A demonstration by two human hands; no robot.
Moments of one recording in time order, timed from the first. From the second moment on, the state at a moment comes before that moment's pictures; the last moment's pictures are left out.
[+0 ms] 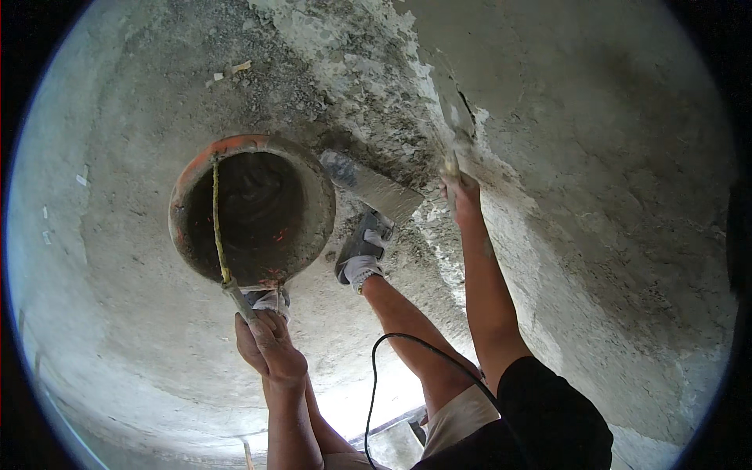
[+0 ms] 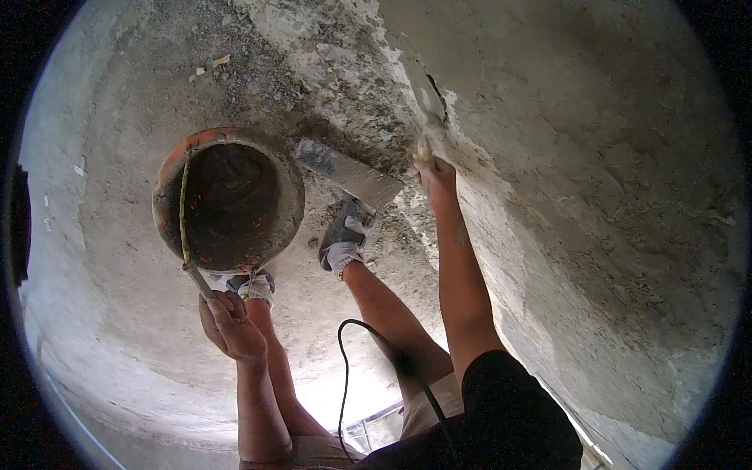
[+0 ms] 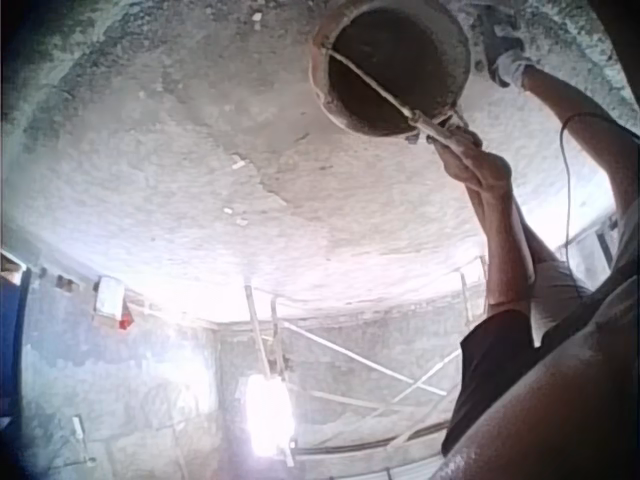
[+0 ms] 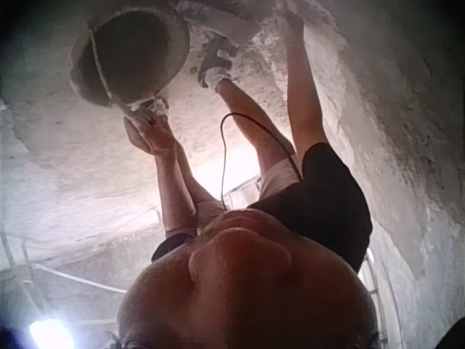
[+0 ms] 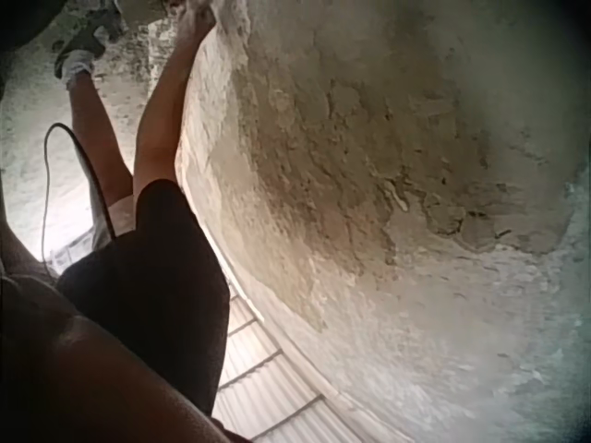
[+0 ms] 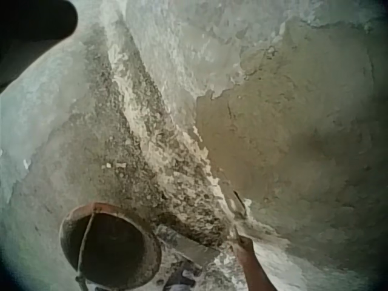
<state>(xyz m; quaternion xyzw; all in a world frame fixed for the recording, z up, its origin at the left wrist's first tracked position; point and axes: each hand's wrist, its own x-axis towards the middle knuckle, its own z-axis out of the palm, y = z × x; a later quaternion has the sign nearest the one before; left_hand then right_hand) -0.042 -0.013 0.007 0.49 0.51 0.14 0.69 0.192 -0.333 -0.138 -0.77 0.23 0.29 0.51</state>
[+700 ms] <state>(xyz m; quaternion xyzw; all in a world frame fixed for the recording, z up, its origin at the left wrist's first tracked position) -0.047 0.000 0.008 0.44 0.55 0.14 0.69 0.240 -0.282 -0.154 -0.73 0.20 0.36 0.54</state>
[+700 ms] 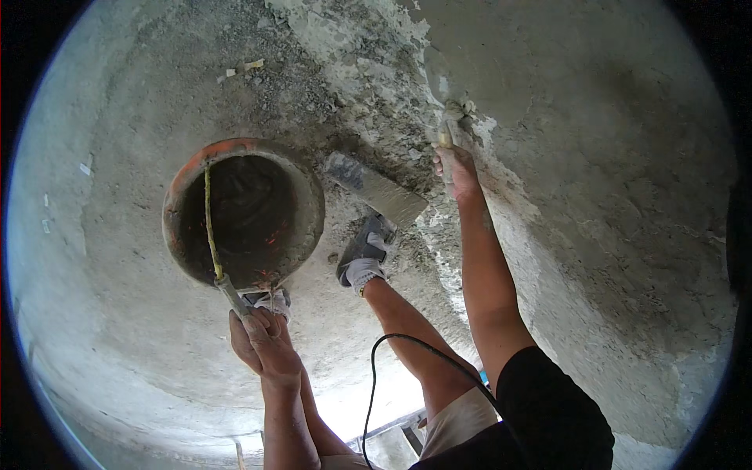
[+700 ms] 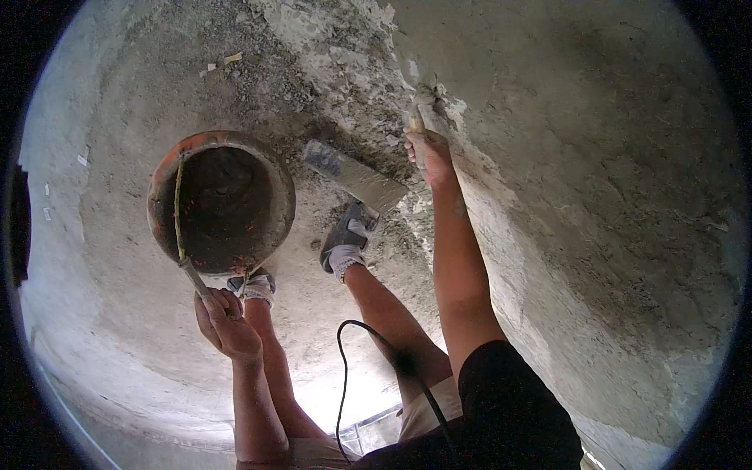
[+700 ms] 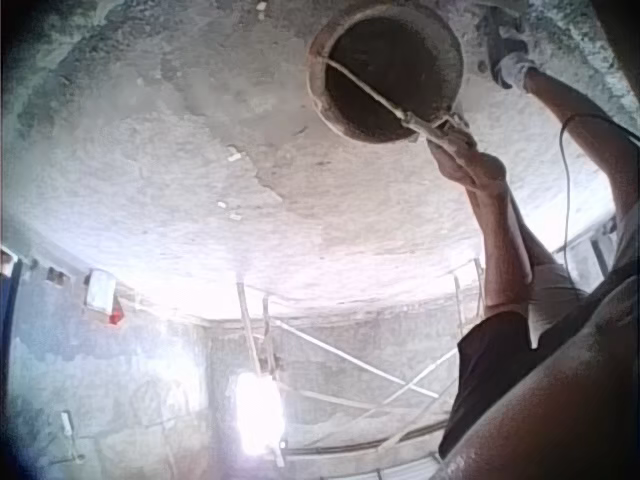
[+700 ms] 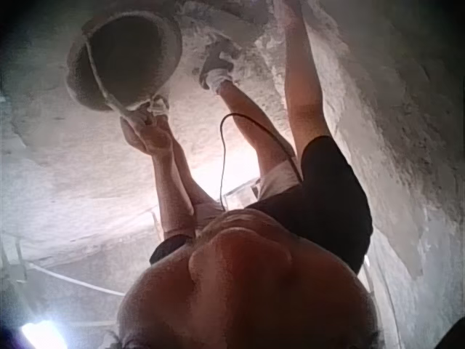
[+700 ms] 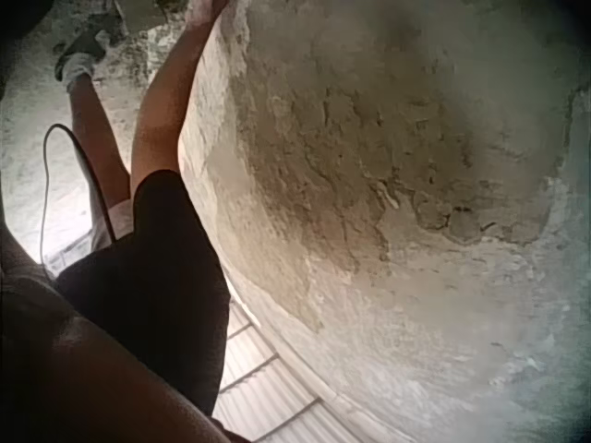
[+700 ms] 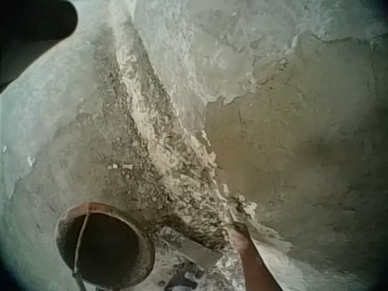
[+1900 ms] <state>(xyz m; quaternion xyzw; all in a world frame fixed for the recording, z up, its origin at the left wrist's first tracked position) -0.058 0.003 -0.007 0.52 0.52 0.12 0.67 0.137 -0.338 -0.080 -0.82 0.27 0.30 0.41</state>
